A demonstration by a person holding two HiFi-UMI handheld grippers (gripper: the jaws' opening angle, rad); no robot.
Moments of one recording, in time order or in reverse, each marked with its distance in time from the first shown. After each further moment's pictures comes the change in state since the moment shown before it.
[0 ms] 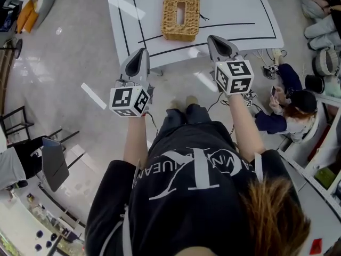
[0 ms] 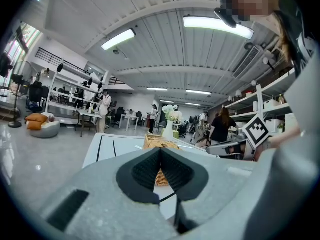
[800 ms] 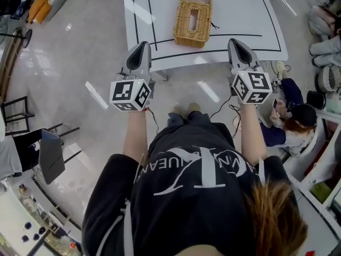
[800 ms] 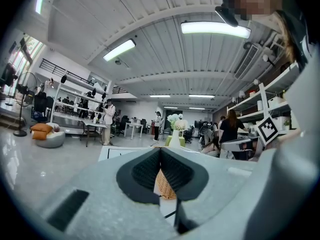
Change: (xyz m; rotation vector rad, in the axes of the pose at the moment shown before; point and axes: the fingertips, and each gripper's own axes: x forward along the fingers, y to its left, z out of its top) left arm -0.008 0.020 0.042 0.042 -0.080 0.062; right arm -0.033 -0.018 0.048 -0.031 -0.165 -0.017
